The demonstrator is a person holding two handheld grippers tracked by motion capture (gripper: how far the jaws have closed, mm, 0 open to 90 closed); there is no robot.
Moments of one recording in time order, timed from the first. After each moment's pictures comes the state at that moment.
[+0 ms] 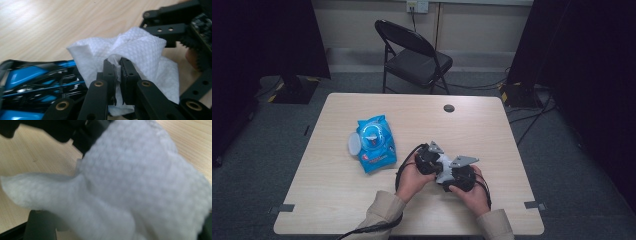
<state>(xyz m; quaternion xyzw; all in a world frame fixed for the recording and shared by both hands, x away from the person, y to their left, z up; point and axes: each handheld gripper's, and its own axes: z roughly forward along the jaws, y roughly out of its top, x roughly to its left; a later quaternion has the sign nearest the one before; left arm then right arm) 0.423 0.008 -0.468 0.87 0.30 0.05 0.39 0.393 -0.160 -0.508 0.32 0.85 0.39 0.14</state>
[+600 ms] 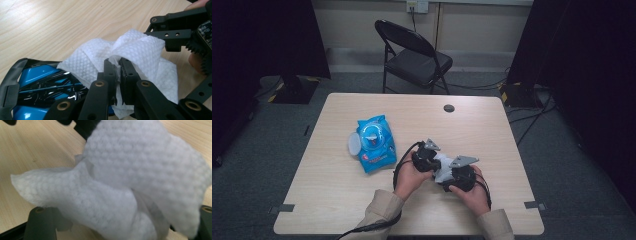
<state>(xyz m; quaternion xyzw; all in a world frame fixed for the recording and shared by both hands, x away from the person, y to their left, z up) 0.427 0.016 -0.466 0.86 0.32 0.05 0.40 0.393 -0.160 -0.508 0.32 0.85 0.39 0.14</state>
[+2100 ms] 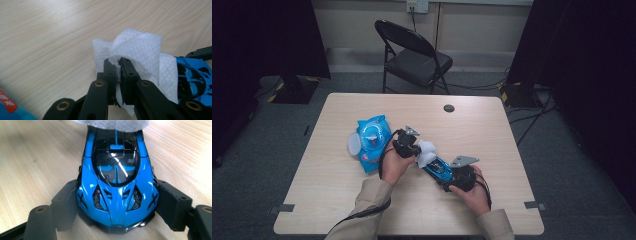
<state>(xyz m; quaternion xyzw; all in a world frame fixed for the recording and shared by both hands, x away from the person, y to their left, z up) 0.463 0.070 -0.461 0.84 0.40 0.12 0.36 0.393 -0.160 -0.508 0.33 0.85 0.39 0.14</state>
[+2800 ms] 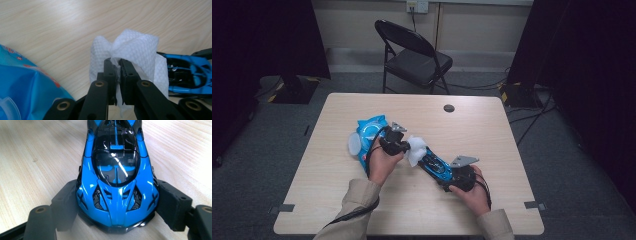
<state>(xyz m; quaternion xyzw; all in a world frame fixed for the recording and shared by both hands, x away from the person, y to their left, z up) 0.454 0.103 -0.438 0.81 0.42 0.13 0.38 0.393 -0.160 -0.508 0.33 0.85 0.39 0.14</state>
